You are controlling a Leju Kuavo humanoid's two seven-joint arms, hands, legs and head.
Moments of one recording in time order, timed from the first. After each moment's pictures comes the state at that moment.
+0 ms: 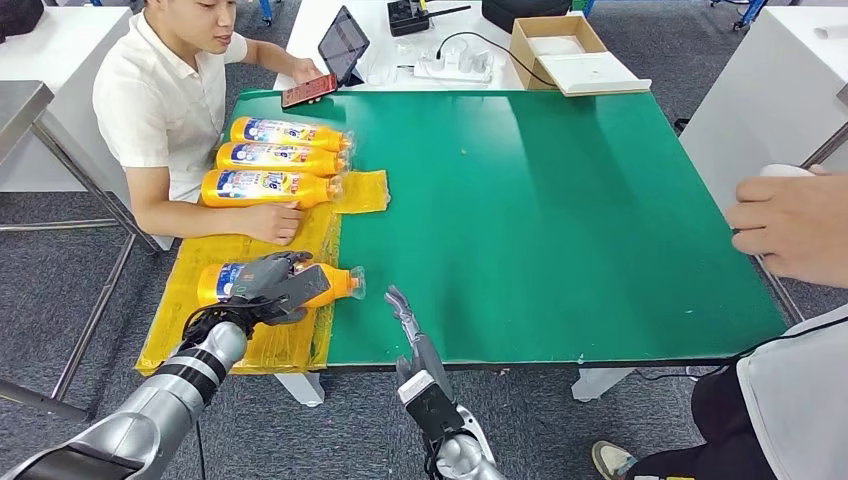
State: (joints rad) left arm -0.63 -0.01 -0.29 -0.56 -0.73 0.11 -0.11; right arm -0.15 0.26 0.42 -0.94 0.15 -0.14 -0.66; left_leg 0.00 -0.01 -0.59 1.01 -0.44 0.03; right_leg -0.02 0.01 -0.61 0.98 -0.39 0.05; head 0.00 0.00
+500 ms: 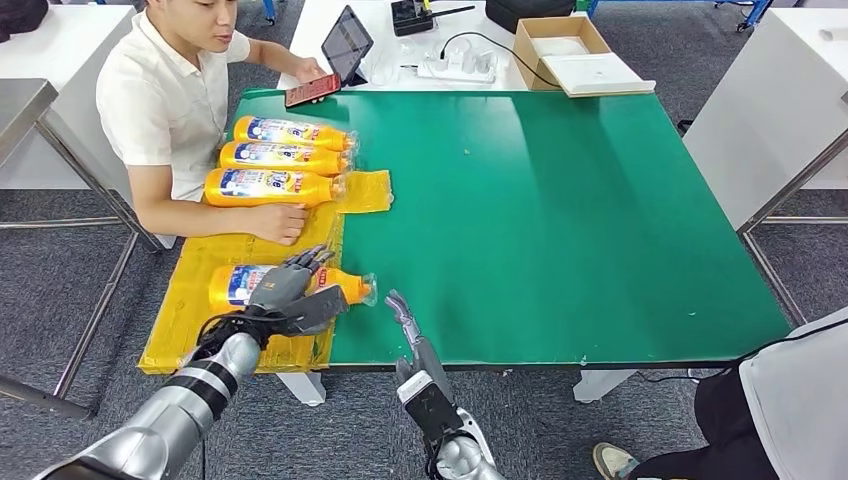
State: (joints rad) left arm -0.54 -0.02 -0.36 -0.70 -0.71 0.12 -0.20; right arm -0.15 0.26 0.42 -0.90 0.15 -0.15 -0.67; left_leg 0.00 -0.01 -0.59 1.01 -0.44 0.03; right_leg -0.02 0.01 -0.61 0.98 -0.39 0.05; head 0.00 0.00
